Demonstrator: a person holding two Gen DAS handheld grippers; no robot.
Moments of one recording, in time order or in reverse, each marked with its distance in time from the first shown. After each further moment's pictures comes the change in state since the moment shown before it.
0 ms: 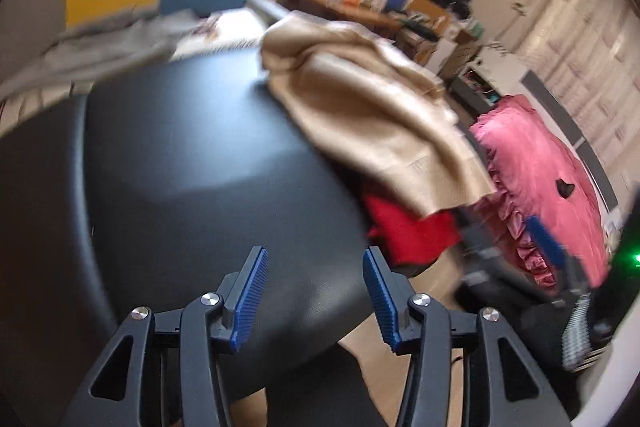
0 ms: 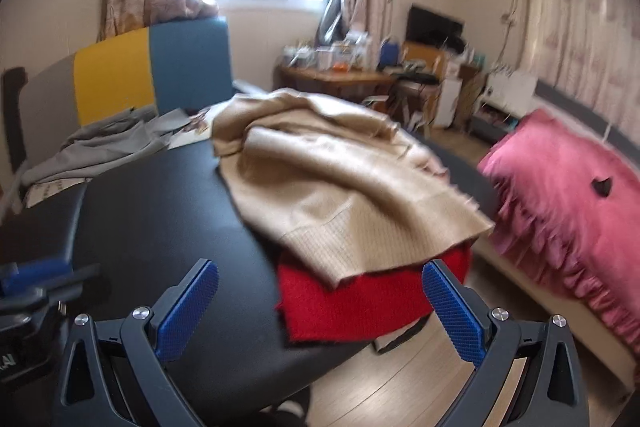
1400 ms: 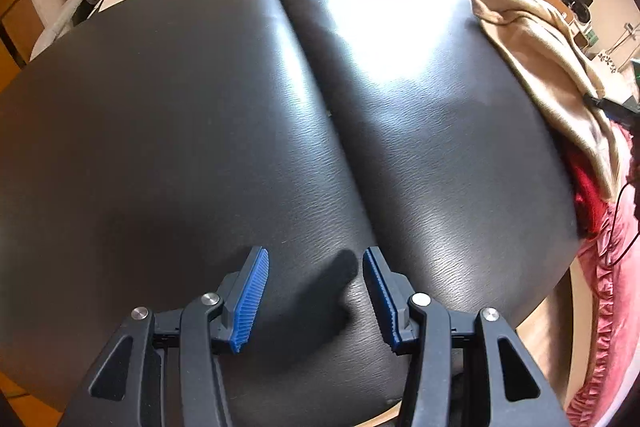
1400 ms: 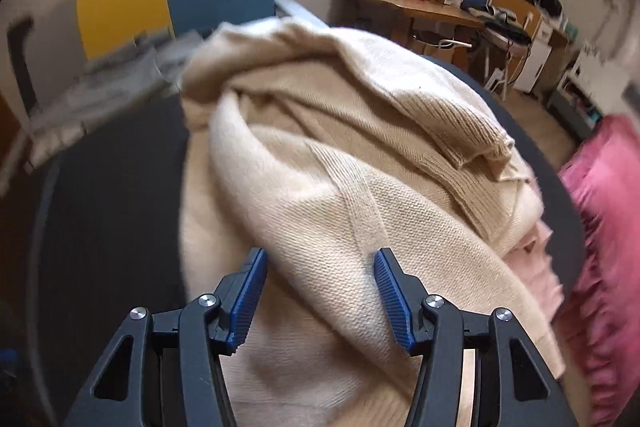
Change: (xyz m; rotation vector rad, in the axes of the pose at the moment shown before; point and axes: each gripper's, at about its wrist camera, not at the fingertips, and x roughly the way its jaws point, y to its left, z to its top) left arm 0.030 0.210 -0.042 -0.215 0.174 0.286; right arm 0.241 -0.023 0.100 -0.224 0.348 0.207
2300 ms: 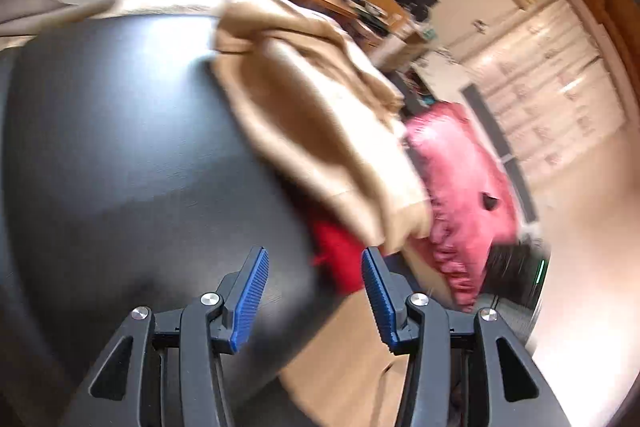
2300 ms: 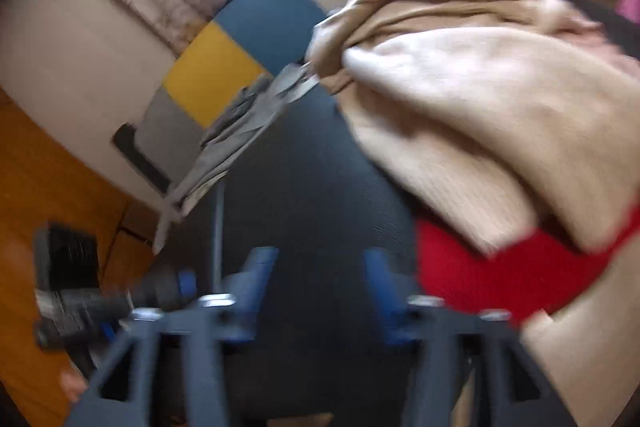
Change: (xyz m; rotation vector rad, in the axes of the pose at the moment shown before) left arm -0.032 -0.211 0.089 0.189 0.008 -0.695; right arm -0.105 0.024 -0.174 0.447 -0.112 0.573
